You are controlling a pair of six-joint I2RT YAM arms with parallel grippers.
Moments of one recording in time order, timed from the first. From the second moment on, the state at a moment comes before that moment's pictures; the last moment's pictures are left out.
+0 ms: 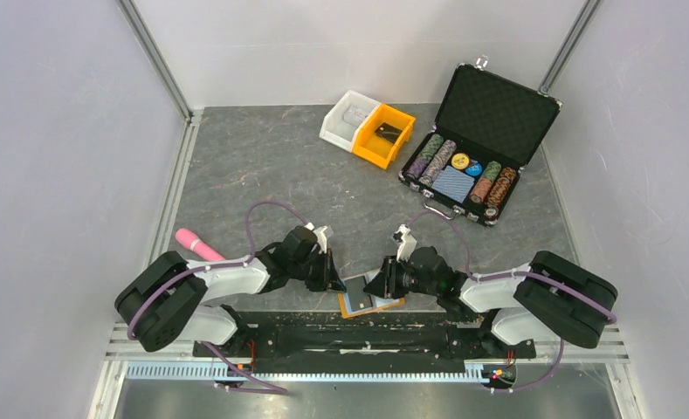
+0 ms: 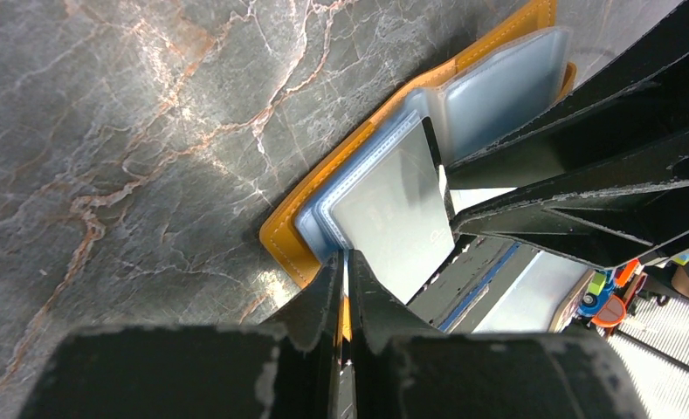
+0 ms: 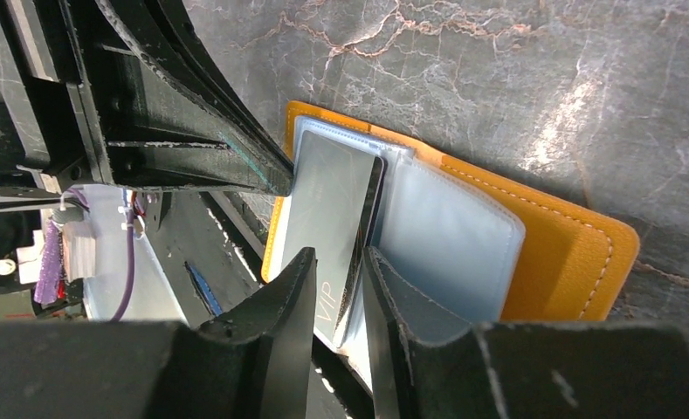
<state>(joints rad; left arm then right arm) -0.77 1.34 0.39 0.11 0.40 -0.80 0.92 1.37 0.20 0.66 -0.22 0.85</state>
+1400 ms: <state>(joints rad) -0.76 1.38 0.39 0.16 0.42 -0.80 0.89 1.38 0.29 0.48 -0.17 0.89</state>
